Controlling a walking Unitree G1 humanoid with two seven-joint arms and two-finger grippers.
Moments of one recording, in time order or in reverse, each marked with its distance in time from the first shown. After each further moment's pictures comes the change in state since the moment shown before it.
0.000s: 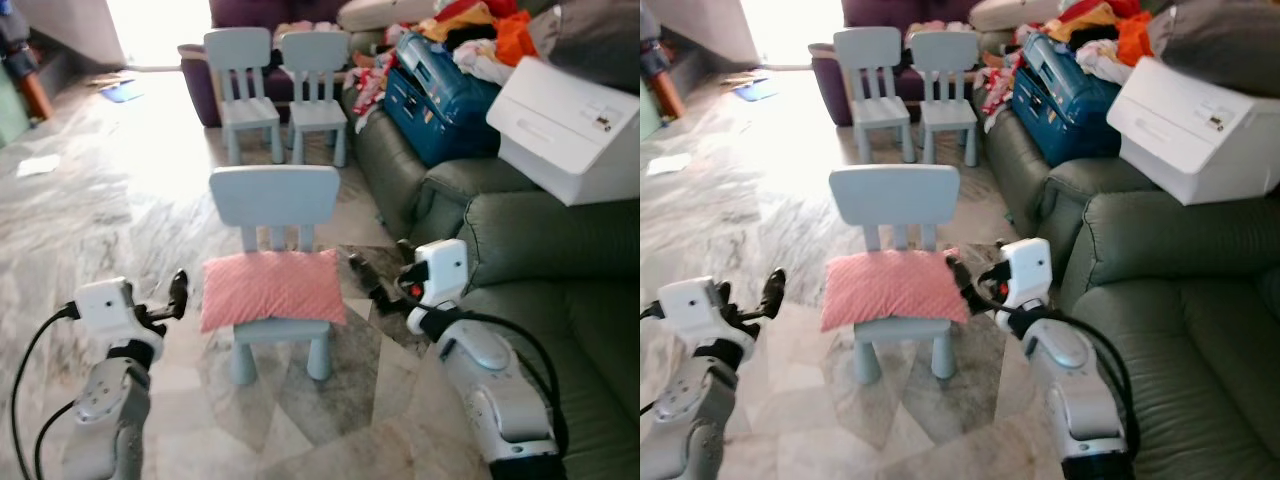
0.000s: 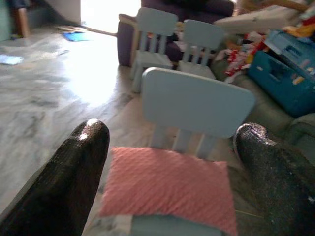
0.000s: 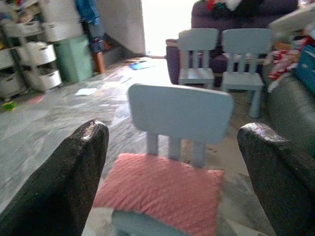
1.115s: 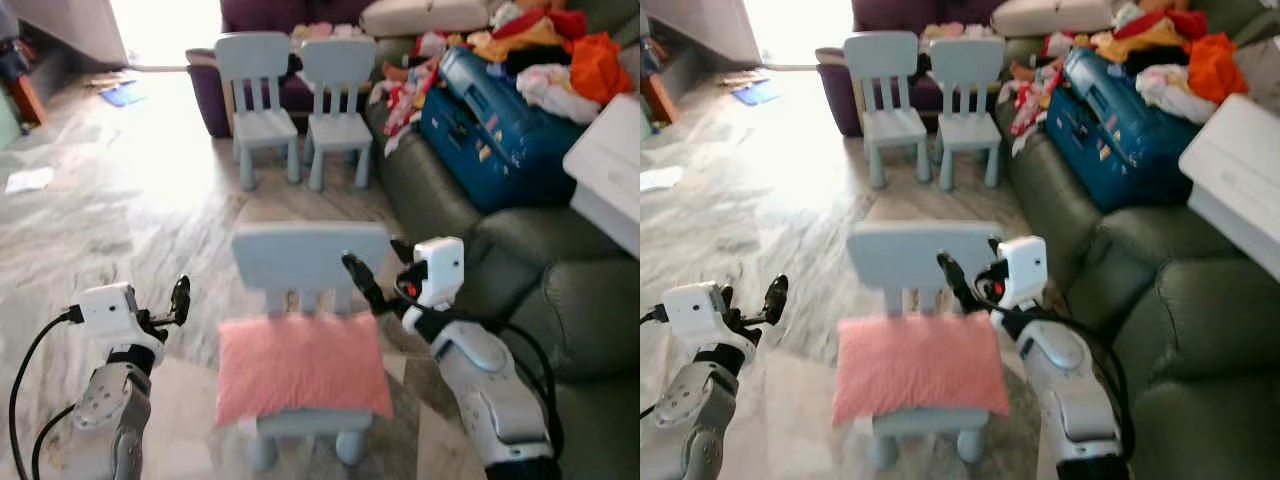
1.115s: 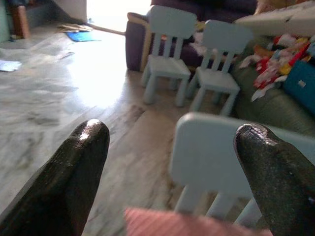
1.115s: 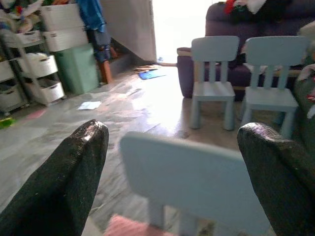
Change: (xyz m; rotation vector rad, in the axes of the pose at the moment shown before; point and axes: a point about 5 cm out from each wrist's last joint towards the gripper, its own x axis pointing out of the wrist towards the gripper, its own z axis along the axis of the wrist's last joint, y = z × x) left arm -0.003 0.001 -0.002 0.013 -0.006 0.003; right arm 0.002 0.009 0.005 0.029 -0.044 0.049
